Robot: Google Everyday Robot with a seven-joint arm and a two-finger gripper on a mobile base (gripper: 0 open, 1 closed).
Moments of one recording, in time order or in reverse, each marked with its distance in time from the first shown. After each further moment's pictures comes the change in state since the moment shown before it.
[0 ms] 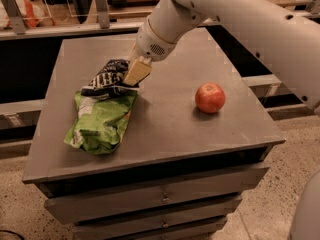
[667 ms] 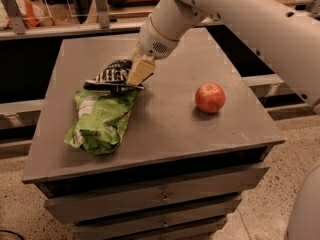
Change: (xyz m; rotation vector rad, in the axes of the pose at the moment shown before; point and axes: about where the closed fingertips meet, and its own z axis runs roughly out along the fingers) arm 0.006 -0.004 -0.005 0.005 0.027 -0.010
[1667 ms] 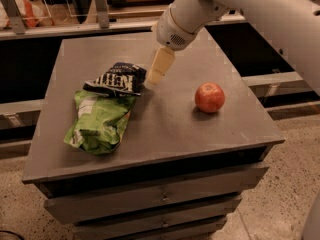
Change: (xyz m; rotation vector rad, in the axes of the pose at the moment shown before) arm 0.026 -0.028 -0.032 0.117 0.003 0.036
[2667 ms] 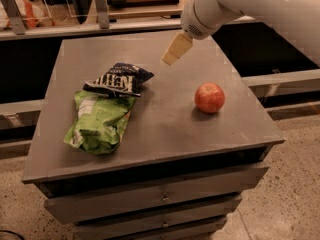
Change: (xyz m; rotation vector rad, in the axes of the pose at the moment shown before) arm 0.042 -0.066 -0.064 0.456 0.063 0.189
